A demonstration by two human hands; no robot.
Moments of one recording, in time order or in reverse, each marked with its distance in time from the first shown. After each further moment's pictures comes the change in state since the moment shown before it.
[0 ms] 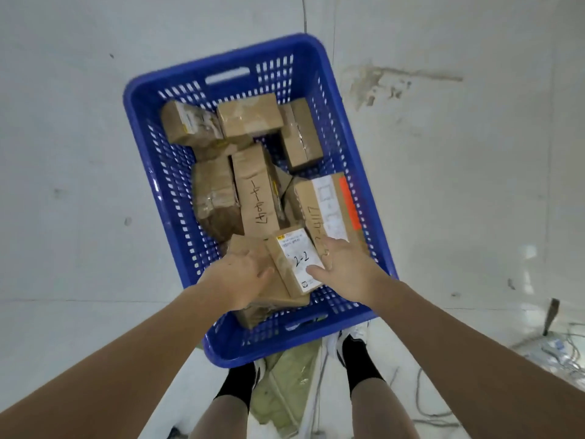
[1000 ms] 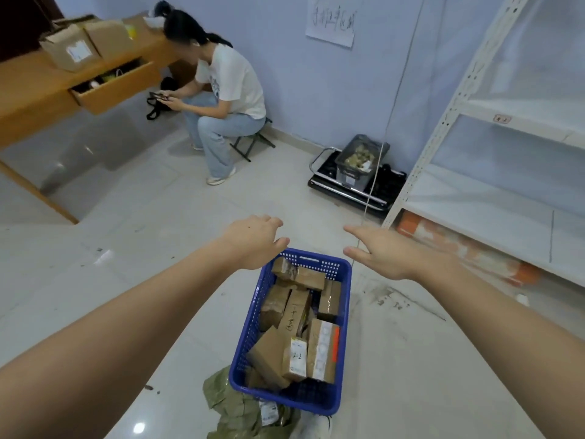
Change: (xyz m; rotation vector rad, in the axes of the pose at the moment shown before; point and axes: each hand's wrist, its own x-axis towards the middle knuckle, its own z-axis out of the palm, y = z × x) left_hand -0.511 0.155 -0.323 -0.090 0.726 -0.247; right_hand -0.421 -0.222 -0.399 -0.684 0.271 -0.666
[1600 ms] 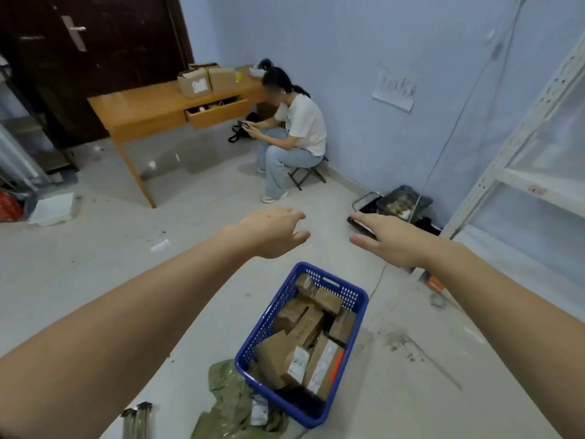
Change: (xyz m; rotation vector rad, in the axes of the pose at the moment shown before) left_hand -0.160 0.069 -0.053 -0.065 0.163 -0.135; right_hand -0.097 -0.047 -0.072 -0.143 0.068 -0.285
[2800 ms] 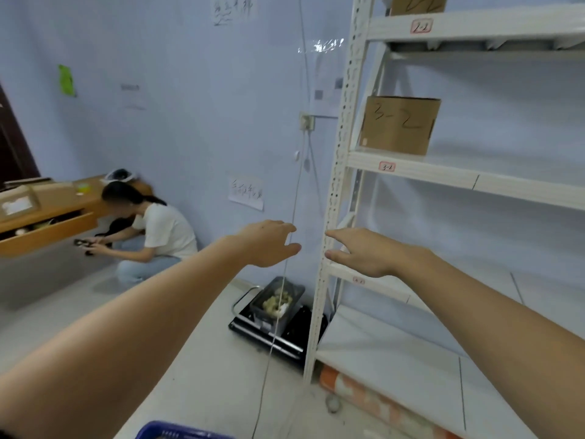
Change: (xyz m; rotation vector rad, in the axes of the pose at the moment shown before) left_hand 0.327 0.381 -0.169 0.097 0.185 0.332; right_hand -0.080 0.373 -0.268 -0.135 0.194 0.263
